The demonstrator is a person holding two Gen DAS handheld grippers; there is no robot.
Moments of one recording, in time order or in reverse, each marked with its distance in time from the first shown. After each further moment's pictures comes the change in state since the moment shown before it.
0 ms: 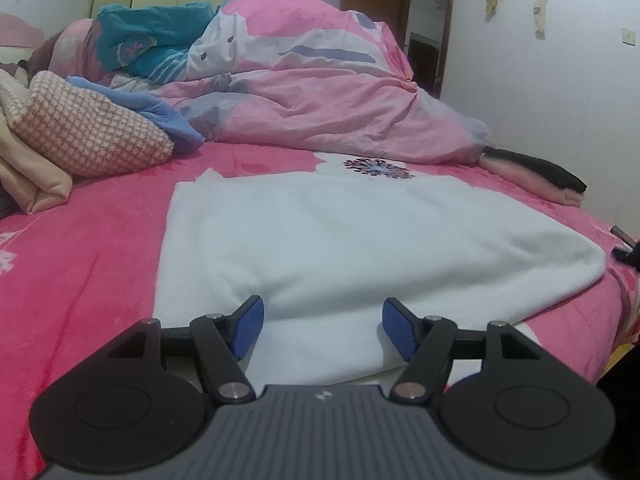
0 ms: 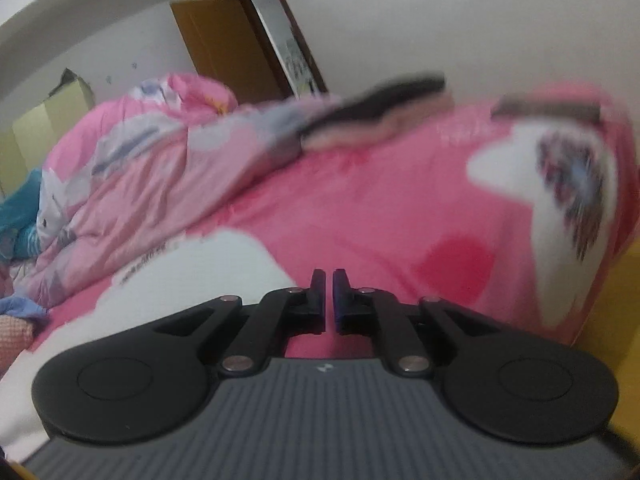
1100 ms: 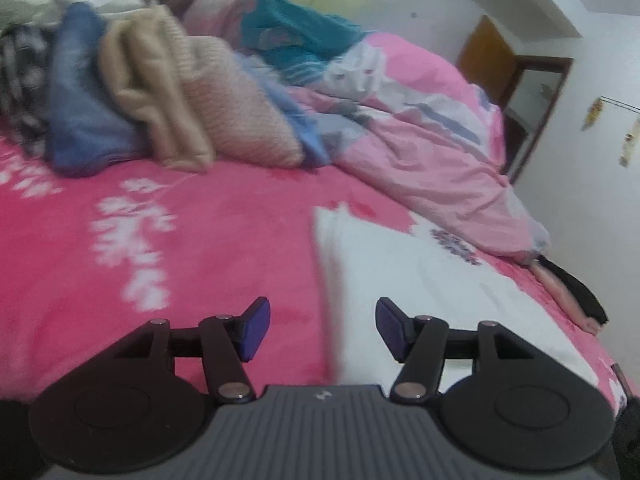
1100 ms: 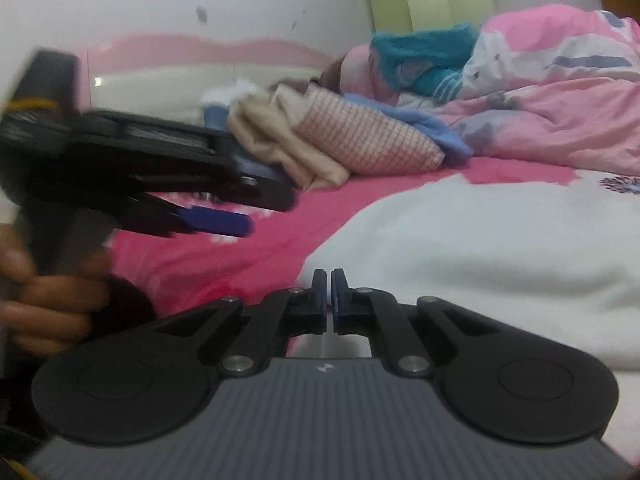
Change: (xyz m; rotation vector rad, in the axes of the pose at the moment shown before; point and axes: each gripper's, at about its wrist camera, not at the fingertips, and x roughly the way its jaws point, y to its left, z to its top) left arm -0.065 0.094 0.011 -0.371 -0.060 0.058; right arm -0.097 0.266 -0.142 -0.534 0.286 1.008
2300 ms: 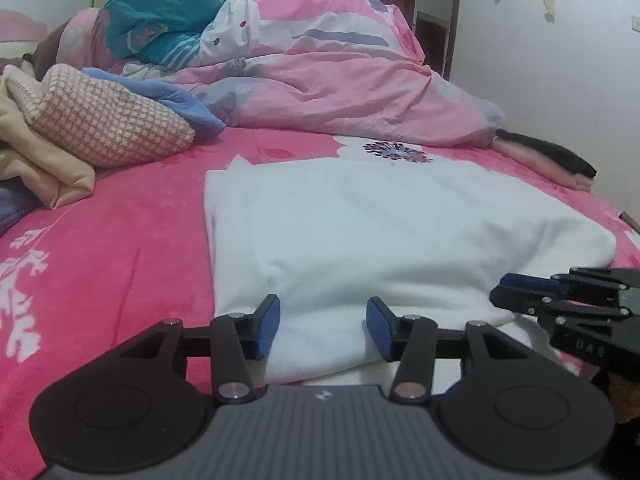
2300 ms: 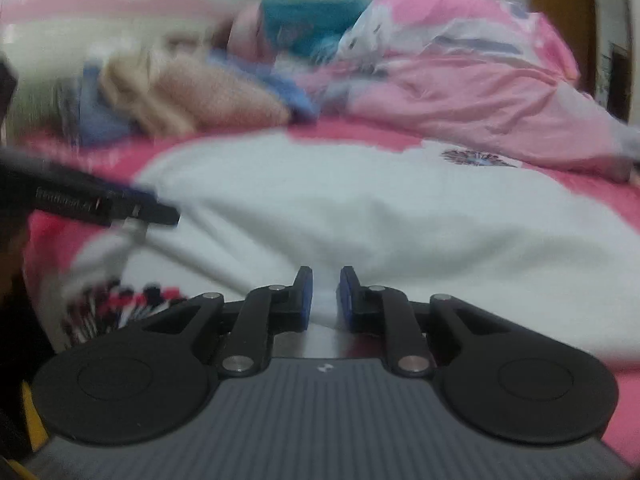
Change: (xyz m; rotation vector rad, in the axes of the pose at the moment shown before) left arm 0.046 -0.064 -0.032 0.379 0.121 -0.039; right arm -0.052 -0.100 -0.004 -0.006 0.140 -0.317
